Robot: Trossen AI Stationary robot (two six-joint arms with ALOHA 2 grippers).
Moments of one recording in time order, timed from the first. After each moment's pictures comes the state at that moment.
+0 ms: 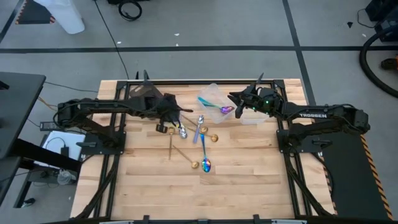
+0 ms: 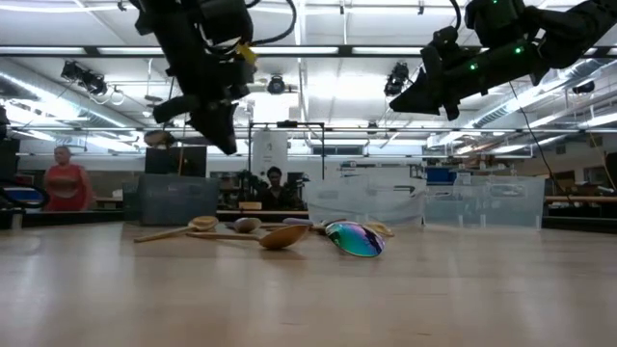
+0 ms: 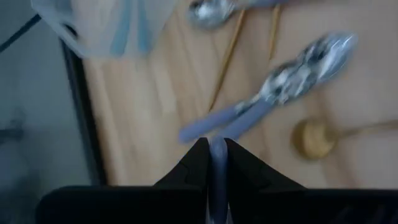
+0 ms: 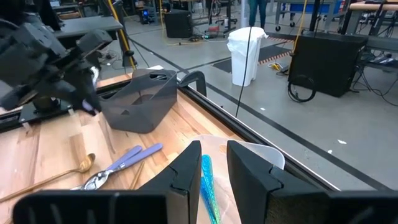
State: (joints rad) left arm 0.24 1.41 0.98 -0.60 -0.27 0.65; right arm -0.41 1.02 0.46 0.39 0.11 0.09
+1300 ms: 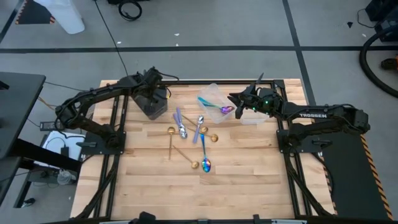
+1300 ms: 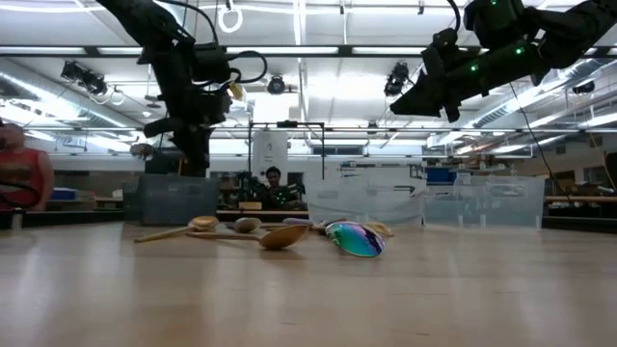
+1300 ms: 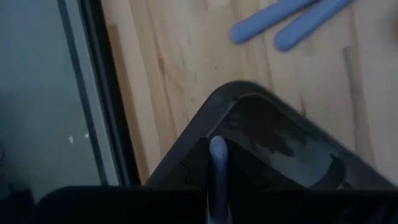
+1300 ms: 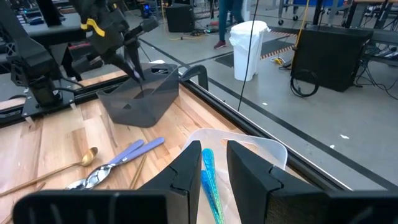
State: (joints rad) left arm 0.71 1.42 0.97 -0.66 -0.04 0.98; right arm -0.41 1.02 0.46 0.37 0.10 0.10
